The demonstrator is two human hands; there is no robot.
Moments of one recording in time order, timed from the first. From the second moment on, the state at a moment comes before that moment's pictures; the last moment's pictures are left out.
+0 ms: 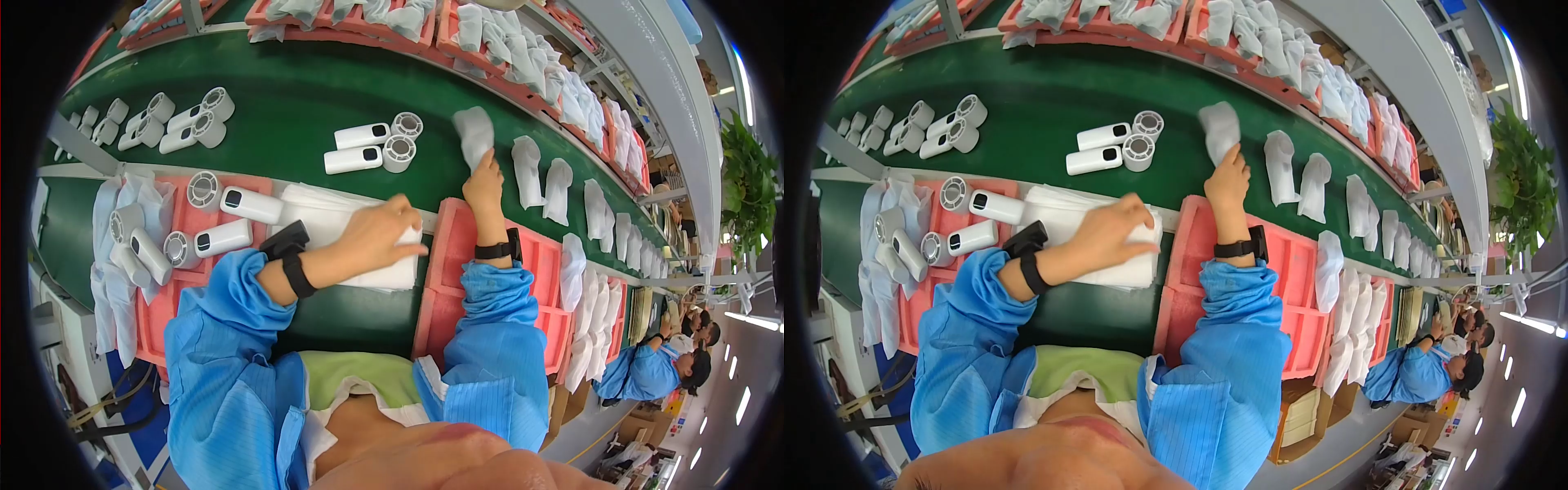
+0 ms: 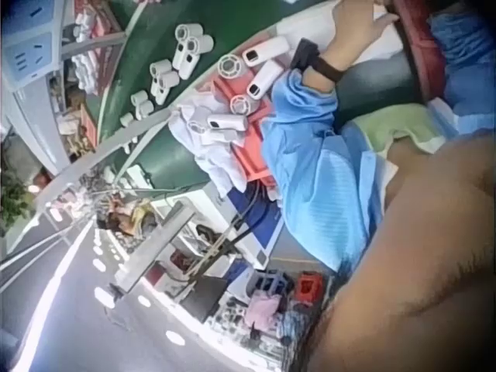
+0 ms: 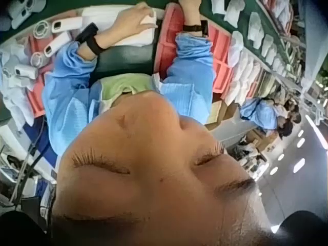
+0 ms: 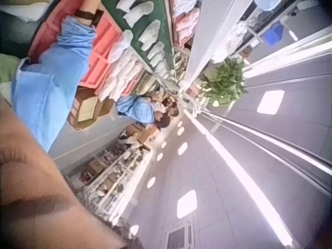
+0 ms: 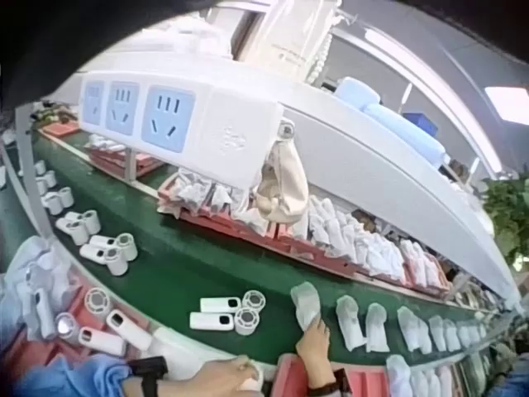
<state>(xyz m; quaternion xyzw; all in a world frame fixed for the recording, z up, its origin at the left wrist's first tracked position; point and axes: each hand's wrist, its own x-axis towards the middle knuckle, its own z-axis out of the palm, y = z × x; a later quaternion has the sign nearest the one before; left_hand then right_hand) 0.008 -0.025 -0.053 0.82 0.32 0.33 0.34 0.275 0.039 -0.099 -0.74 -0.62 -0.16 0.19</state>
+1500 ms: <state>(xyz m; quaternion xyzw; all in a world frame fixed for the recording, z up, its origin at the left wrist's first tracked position) -0.027 0.010 -0.008 0.46 0.23 0.54 0.67 0.152 -0.031 0.017 -0.46 -0.83 0.03 0.30</state>
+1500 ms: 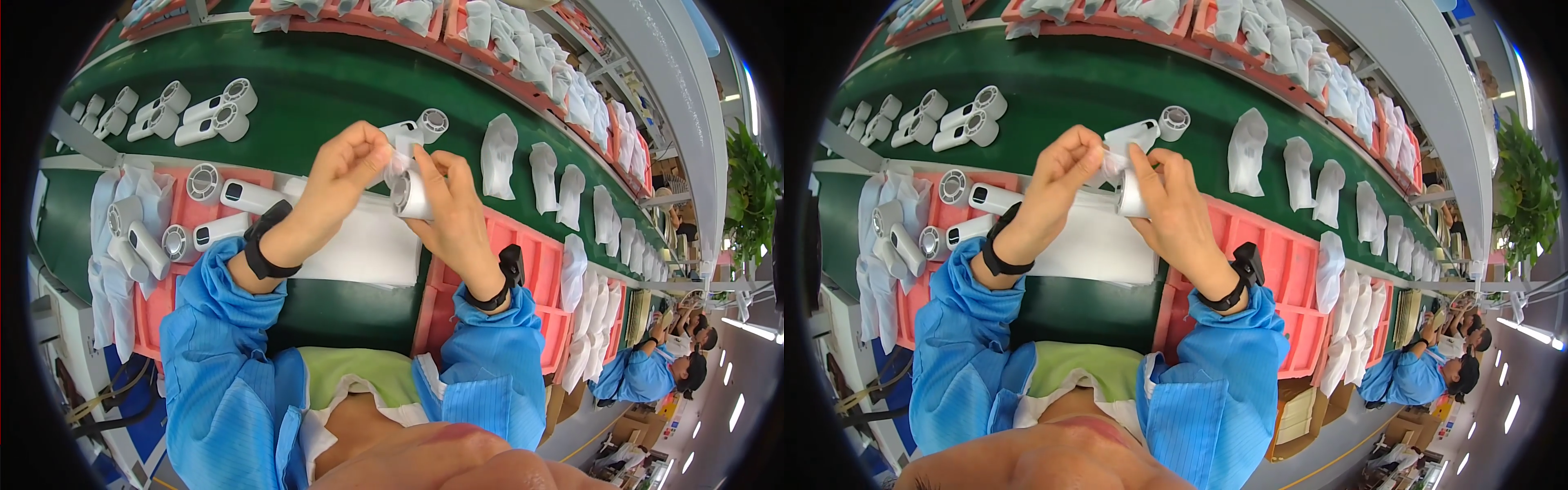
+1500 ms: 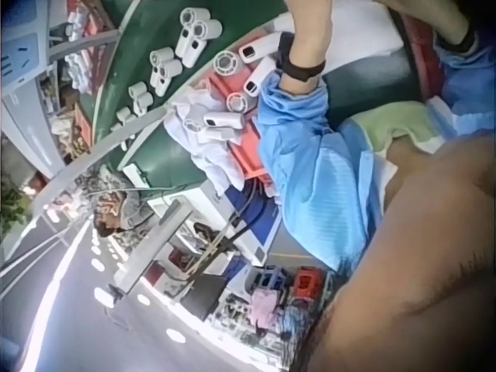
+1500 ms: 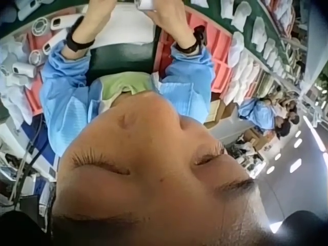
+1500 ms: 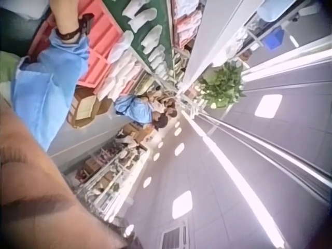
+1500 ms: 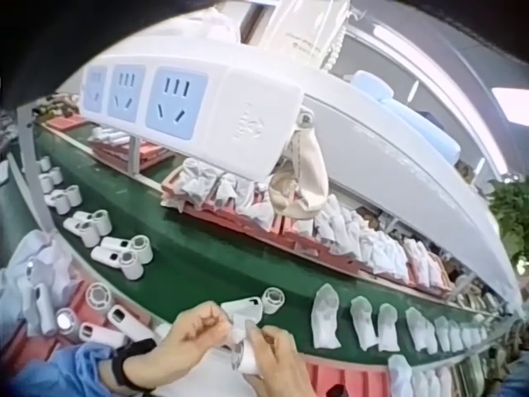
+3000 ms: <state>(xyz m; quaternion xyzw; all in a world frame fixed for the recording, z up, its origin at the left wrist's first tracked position) -0.007 -0.006 0.014 0.66 0.31 0.62 0.30 0.174 -0.026 0.012 -0.57 -0.75 0.04 0.32</state>
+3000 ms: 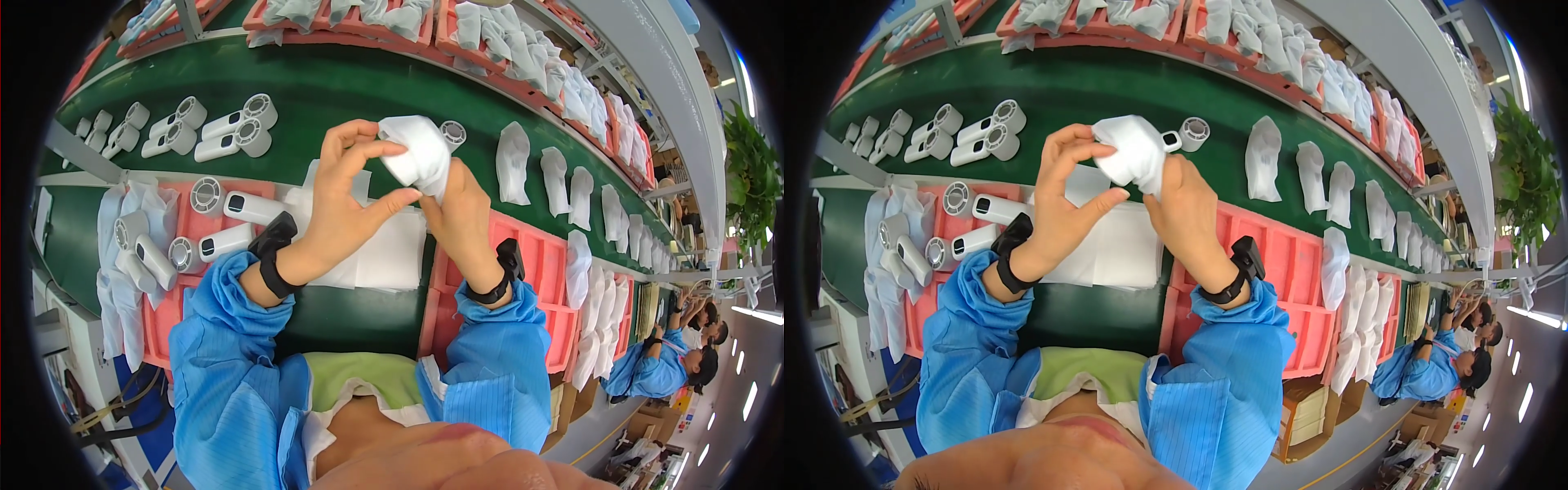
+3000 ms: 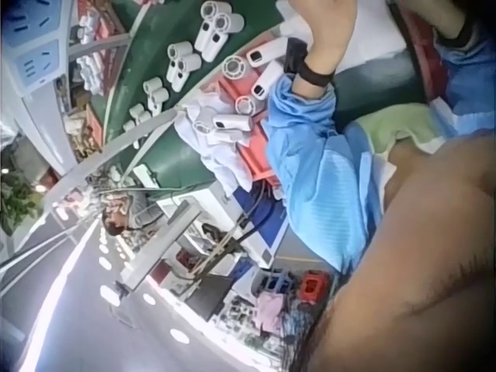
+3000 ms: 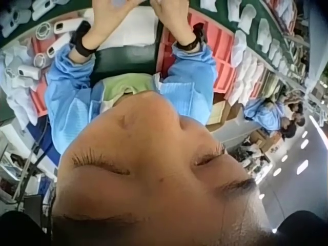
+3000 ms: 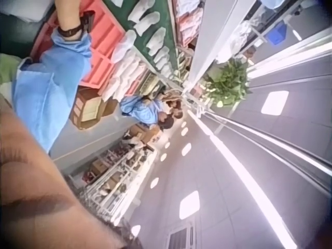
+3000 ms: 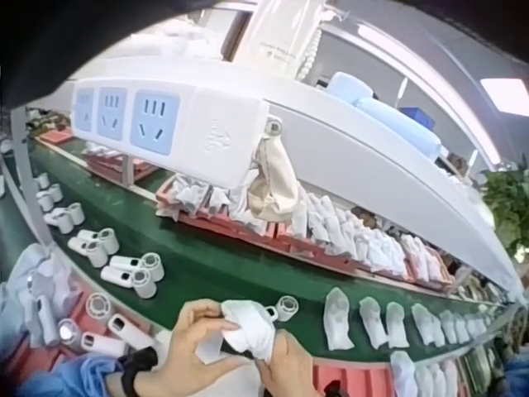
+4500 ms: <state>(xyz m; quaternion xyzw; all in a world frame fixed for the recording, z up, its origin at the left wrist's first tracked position) 0.005 0.005 -0.005 0.49 0.22 0.60 0.59 0.173 -0.025 0.001 -0.59 -0.75 -0.02 0.30</state>
